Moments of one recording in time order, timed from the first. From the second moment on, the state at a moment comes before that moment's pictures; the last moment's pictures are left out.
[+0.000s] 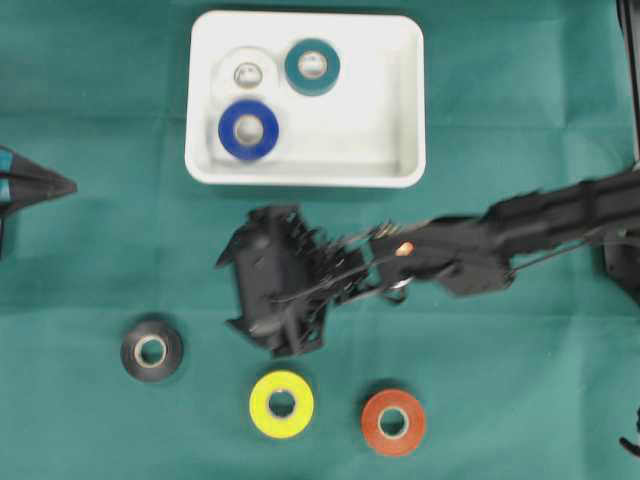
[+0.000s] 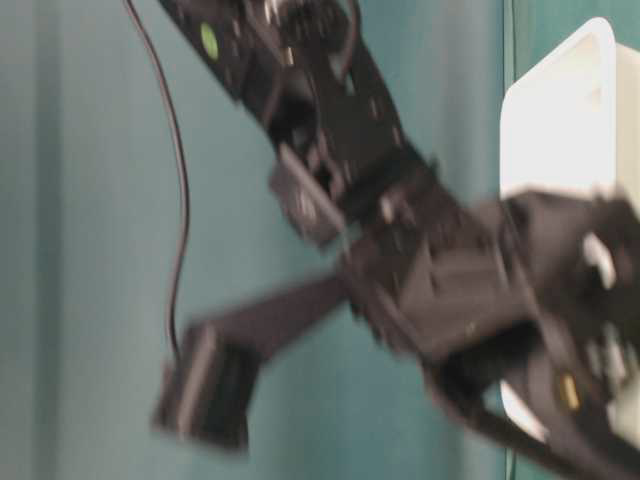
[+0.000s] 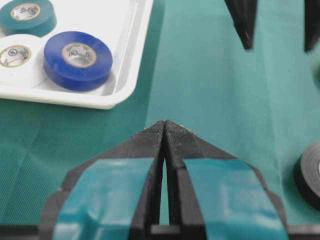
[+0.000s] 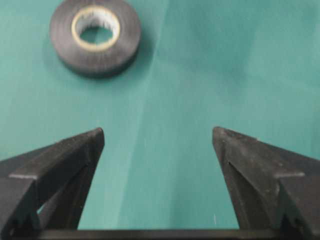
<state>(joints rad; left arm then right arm) 0.09 -1.32 1.48 -0.03 0.10 0.00 0.15 0.36 0.23 -0.34 0.04 0.40</state>
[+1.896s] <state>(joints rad) 0.09 -1.36 1.50 -0.03 0.10 -0.01 0.20 0.74 -0.32 -0.32 0.40 0.60</state>
